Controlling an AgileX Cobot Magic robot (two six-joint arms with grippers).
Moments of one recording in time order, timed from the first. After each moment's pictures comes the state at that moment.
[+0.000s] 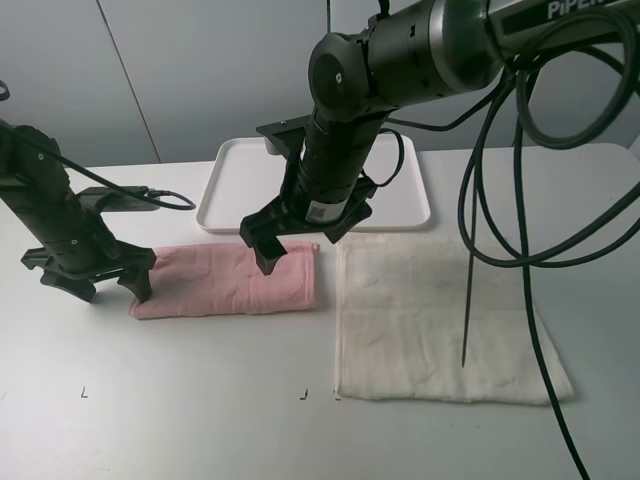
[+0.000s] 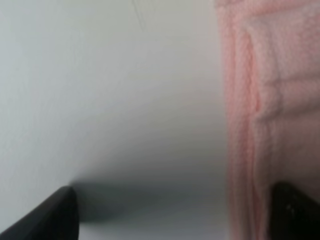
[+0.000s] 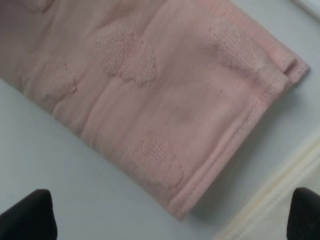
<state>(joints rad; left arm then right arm) -0.11 1.98 -0.99 -0.01 0.60 -0.05 0.74 2.04 -1.42 0.17 0.79 0.02</state>
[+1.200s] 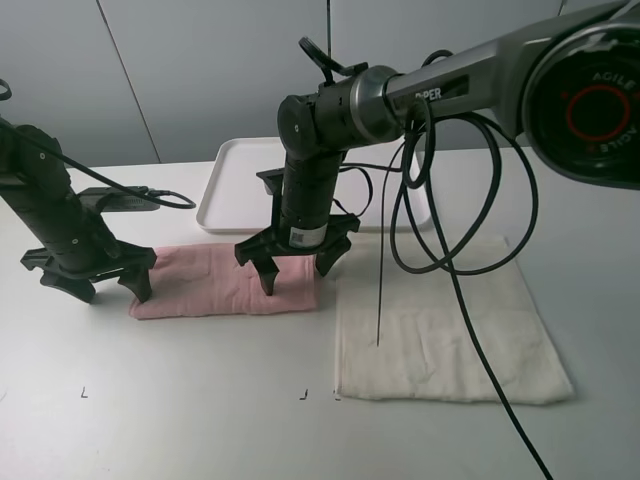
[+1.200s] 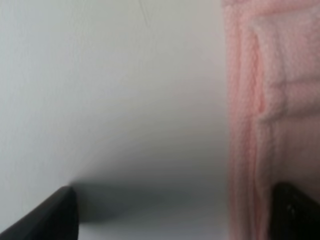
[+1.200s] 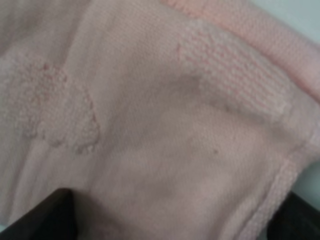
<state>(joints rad) -0.11 1.99 -1.00 -0.01 0.61 -0.06 0.72 2.36 -1.70 0.19 0.94 0.13</state>
